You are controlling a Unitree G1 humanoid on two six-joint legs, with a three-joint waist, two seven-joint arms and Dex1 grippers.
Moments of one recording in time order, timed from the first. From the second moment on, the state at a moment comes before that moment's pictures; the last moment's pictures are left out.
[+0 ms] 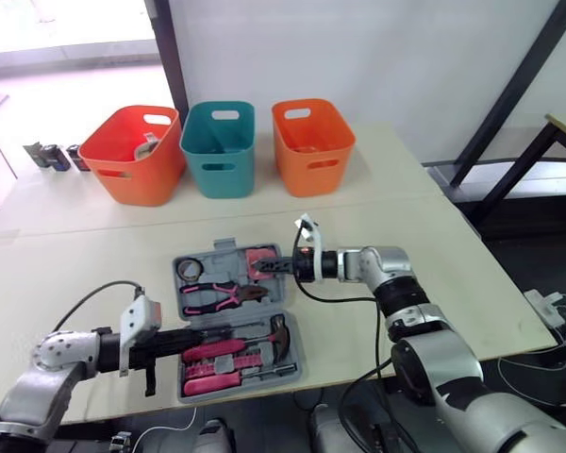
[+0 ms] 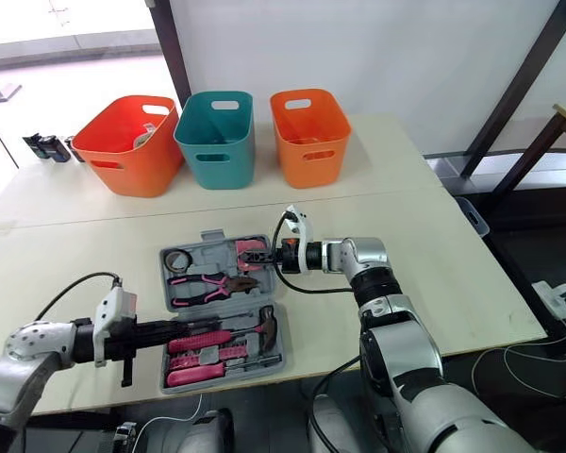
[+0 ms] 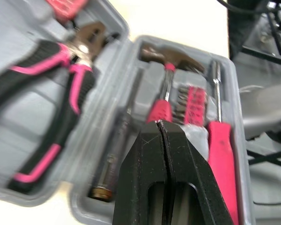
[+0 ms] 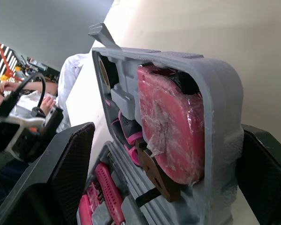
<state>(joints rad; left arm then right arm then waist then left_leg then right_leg) 0.07 0.77 0.09 -0.06 -0.45 0.11 -1.21 -0.91 -0.16 0.01 0.72 0.37 0.90 1.00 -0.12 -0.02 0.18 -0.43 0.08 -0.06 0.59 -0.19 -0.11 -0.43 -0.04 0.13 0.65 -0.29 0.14</state>
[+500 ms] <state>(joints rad) 0.26 0.87 0.51 -0.22 -0.86 0.53 -1.22 -0.59 -0.66 0.18 -0.40 0.58 1.18 1.16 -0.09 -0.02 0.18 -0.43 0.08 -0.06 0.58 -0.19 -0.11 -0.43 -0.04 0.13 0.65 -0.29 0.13</state>
